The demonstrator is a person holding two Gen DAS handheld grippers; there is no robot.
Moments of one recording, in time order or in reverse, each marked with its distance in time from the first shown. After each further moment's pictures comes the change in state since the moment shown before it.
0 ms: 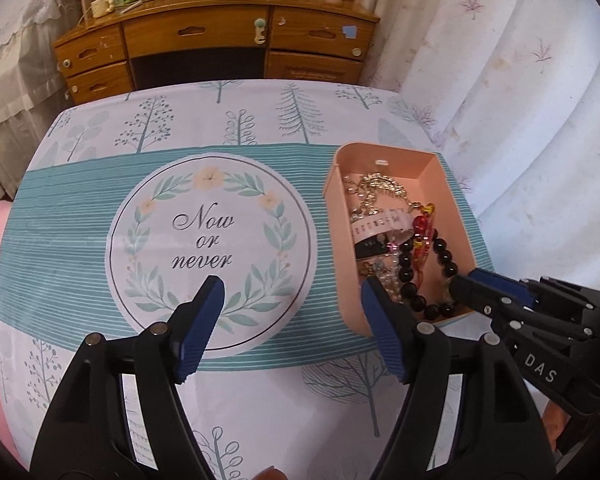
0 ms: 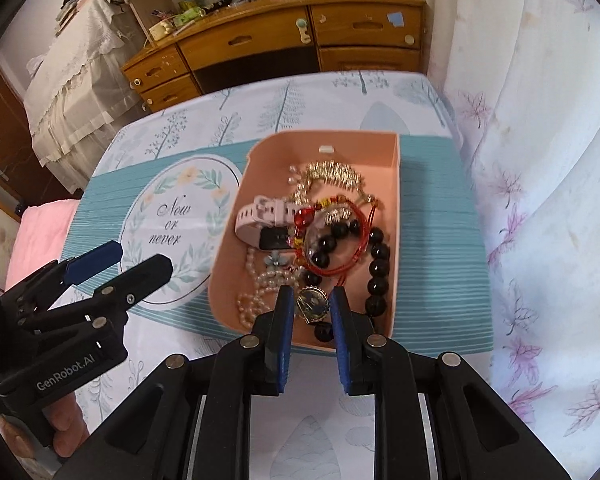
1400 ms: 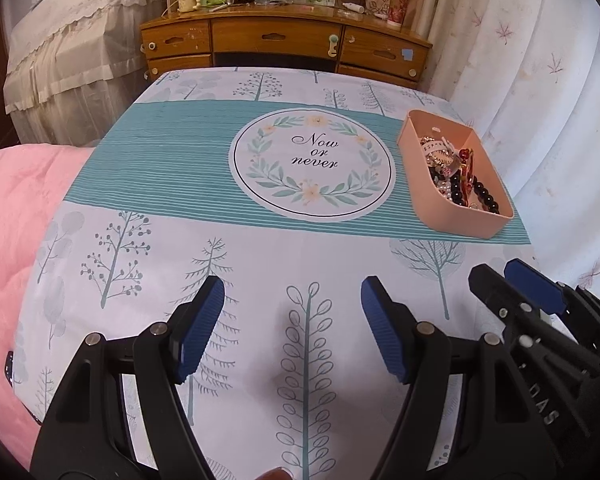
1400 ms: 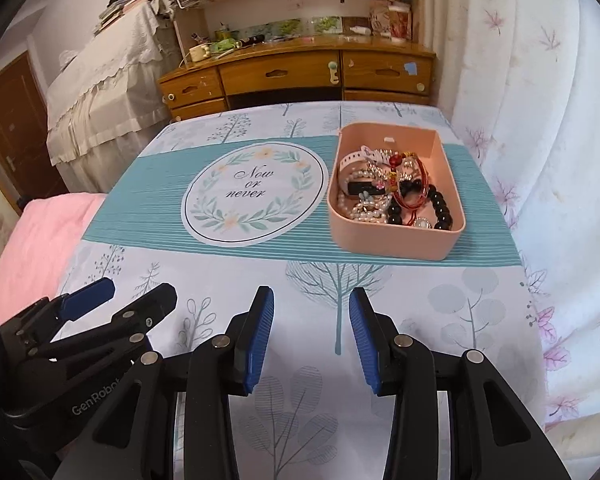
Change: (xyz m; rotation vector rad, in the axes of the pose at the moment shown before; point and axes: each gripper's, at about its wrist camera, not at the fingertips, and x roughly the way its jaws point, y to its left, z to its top) left arm -0.085 0.050 -0.142 -0.121 -0.115 0.153; right arm -0.053 0.108 -0.146 -0.098 -0.236 -0.048
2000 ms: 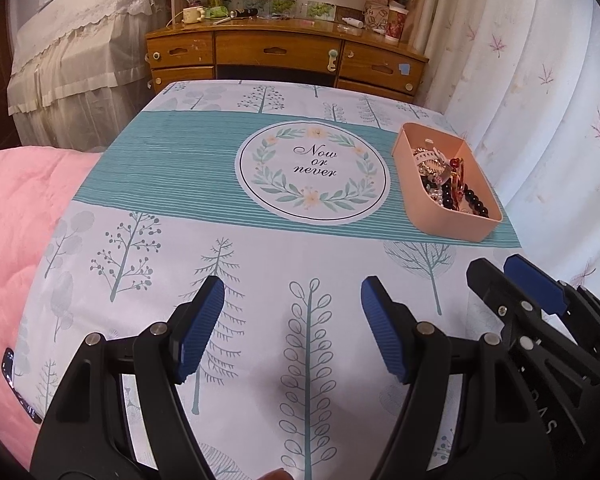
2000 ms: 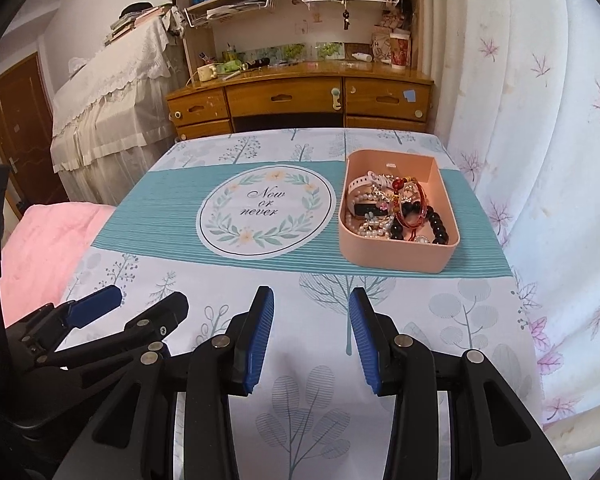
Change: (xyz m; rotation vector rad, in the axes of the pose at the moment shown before) left arm -0.019 0.001 -0.010 -0.022 -0.050 -0.004; right arm -0.032 0.012 -0.010 -0.018 -0.091 0.007
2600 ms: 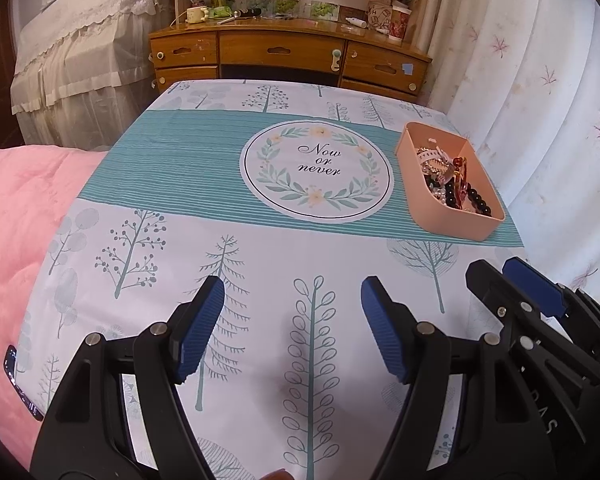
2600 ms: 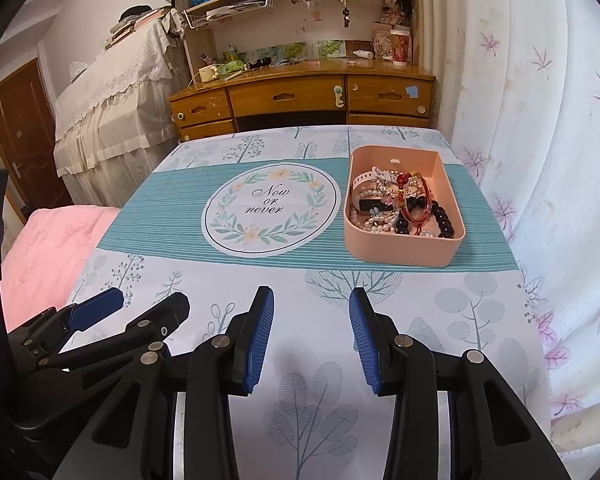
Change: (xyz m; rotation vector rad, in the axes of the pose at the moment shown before) left arm -0.002 -0.002 -0.003 -0.006 0.000 0.019; right arm 0.000 0.002 -0.002 0.008 0.006 0.016
